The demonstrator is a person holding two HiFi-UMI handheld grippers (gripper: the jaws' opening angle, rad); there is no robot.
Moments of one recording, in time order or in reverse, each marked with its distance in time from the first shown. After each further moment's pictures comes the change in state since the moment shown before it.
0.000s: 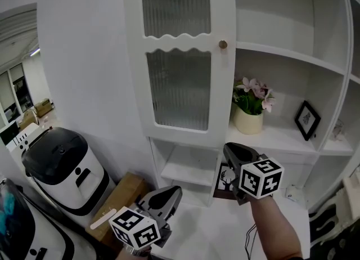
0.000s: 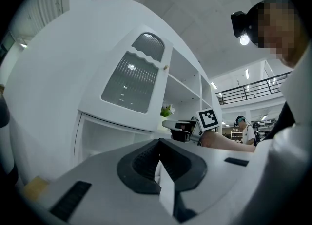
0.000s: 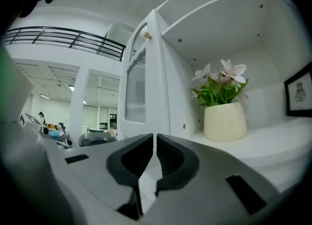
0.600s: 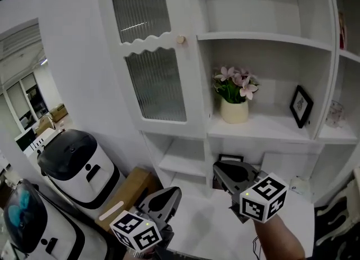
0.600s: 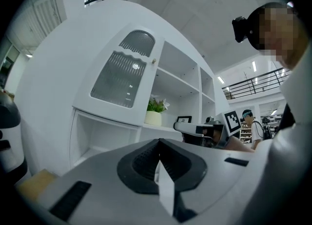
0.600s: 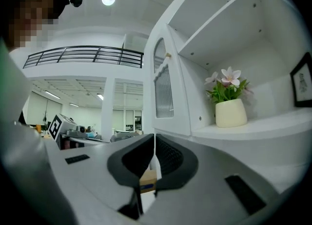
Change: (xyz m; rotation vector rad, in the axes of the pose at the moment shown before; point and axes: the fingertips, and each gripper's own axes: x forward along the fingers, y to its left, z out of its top) left arm 0.014 -0.076 -0.020 0.021 0.024 0.117; right arm -0.106 0.039 -0.014 -0.006 -0.025 0.313
